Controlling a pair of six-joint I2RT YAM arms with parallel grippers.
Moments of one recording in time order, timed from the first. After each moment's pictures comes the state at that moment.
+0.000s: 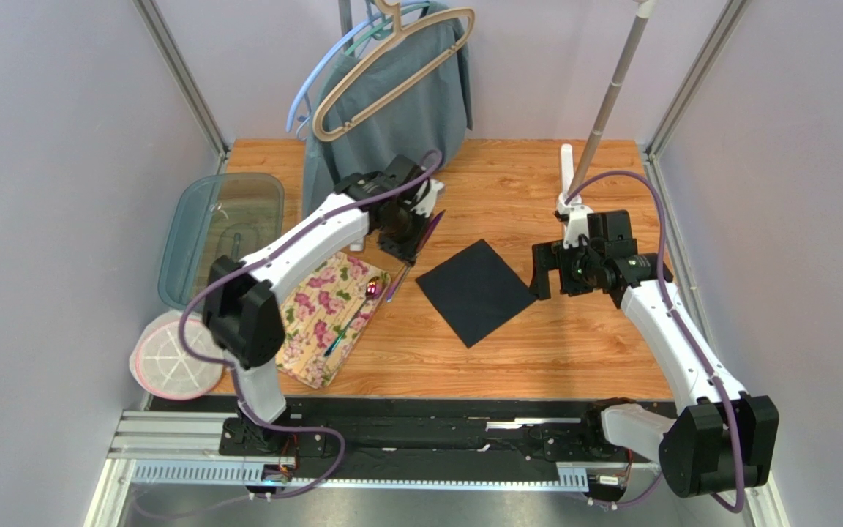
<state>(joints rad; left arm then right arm) -0.64 1.77 1.62 -0.98 0.10 -0.12 0.15 1.14 0.93 -0.71 -0.22 -0.03</state>
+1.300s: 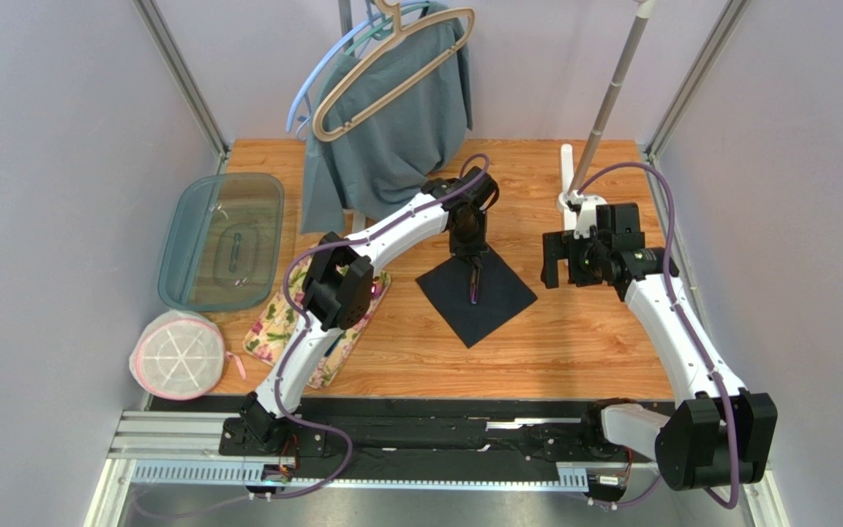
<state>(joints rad) -0.77 2.41 2.22 -0.94 0.11 -0.67 0.10 1.17 0.97 -0.69 -0.14 -0.02</state>
